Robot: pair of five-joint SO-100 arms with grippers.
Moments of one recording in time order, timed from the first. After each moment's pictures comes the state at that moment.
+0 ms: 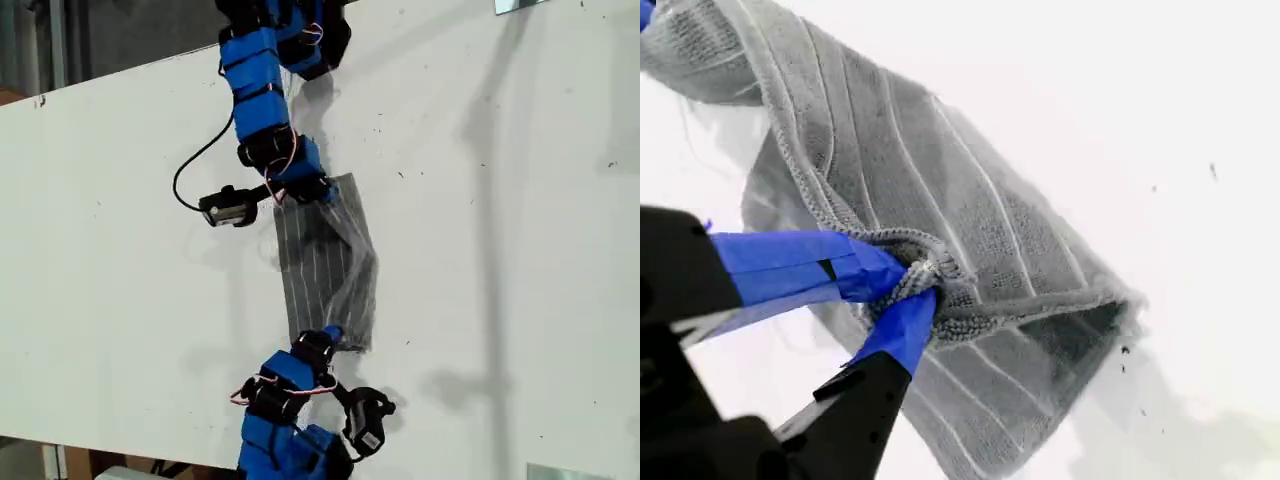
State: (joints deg) arm 0 7.6 99.8 92.8 77.0 -80.9; arm 1 -7.4 88.3 81.3 87.1 70.7
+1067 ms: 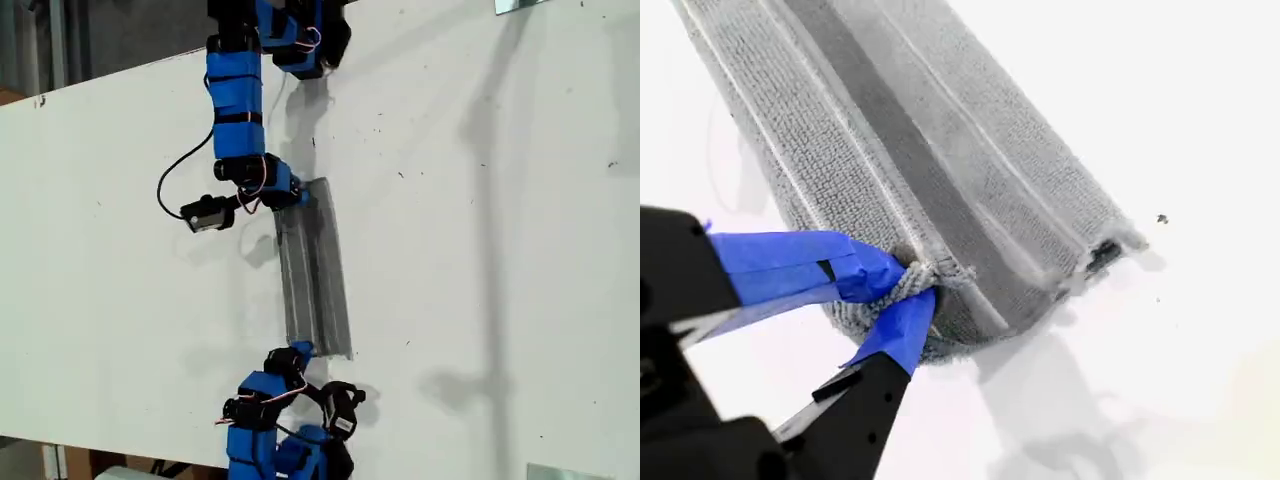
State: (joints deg) arm 0 -3.4 117.2 123.1 67.2 -83.6; arm 1 2.4 83.9 88.1 84.2 62.7
